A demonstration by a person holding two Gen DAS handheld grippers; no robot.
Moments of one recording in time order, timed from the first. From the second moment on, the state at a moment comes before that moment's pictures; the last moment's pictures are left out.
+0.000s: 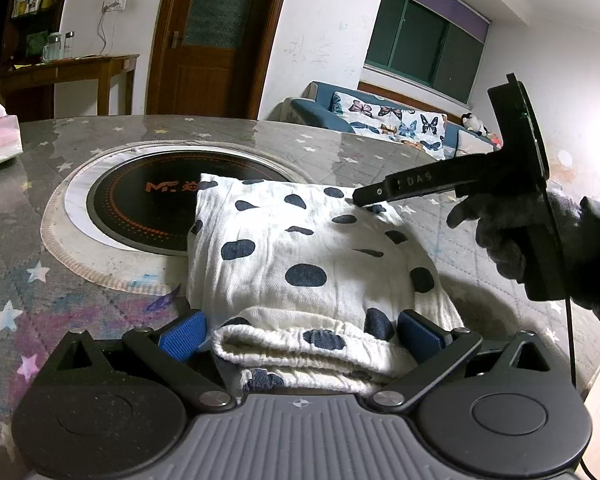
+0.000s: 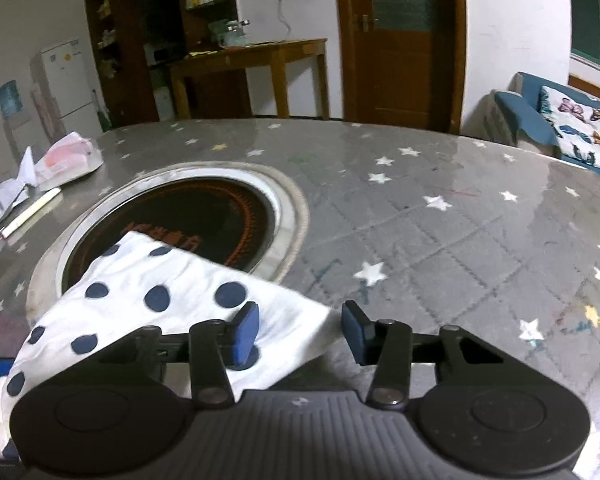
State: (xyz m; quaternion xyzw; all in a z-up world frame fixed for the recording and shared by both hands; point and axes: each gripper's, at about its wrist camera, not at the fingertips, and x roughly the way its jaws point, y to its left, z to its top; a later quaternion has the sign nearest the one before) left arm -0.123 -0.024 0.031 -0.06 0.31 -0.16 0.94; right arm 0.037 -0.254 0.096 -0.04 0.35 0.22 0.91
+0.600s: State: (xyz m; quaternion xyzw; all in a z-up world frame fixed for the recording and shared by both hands) left arm -0.150 0.003 0.052 -0.07 0.29 -0.11 0.95; right arm -0.051 -0.191 0.102 -0.13 0.33 0.39 0.85
